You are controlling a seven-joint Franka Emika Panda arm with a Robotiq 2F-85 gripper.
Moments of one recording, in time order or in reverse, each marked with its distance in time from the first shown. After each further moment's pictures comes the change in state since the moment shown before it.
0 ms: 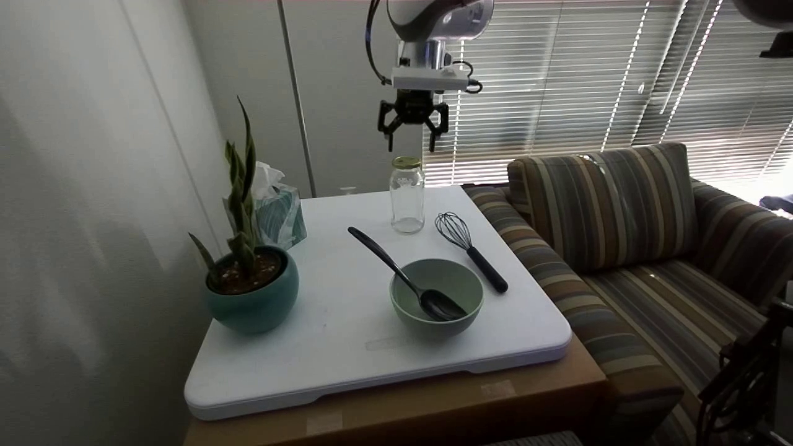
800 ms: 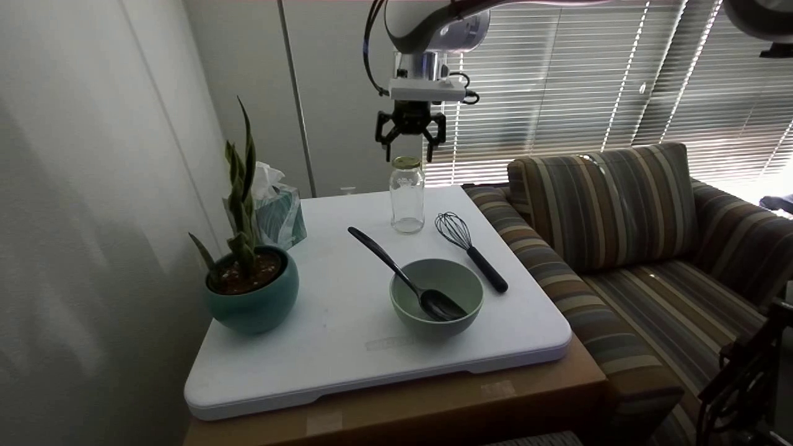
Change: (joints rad) arm 0.002 0.026 0.020 0.008 0.000 0.000 -0.004
